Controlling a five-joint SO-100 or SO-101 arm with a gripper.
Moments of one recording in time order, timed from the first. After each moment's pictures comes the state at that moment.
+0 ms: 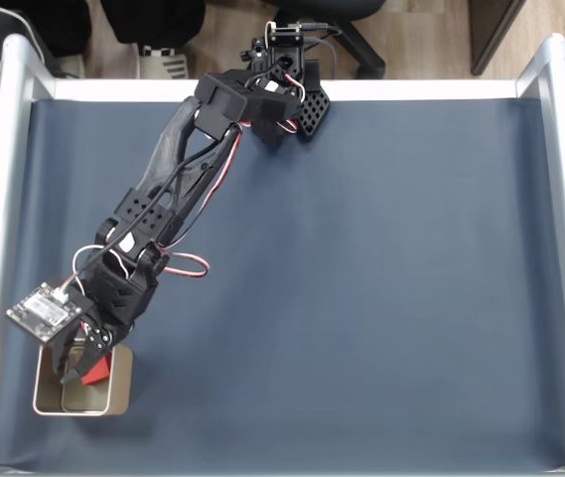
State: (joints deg) arm 29.1 66.5 64.4 26.2 -88.3
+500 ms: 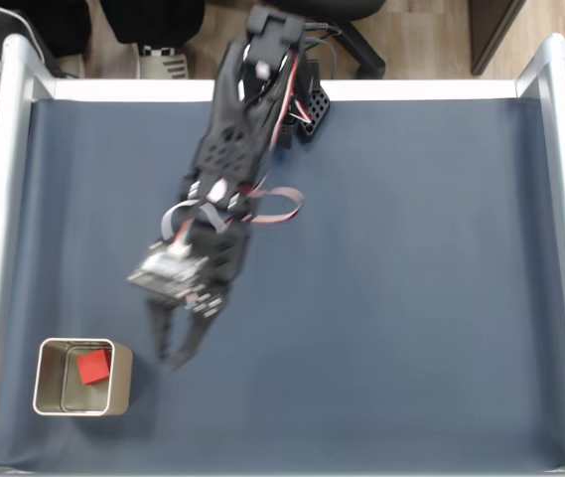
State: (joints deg) arm 11.4 105.6 101.2 25.2 -88.6
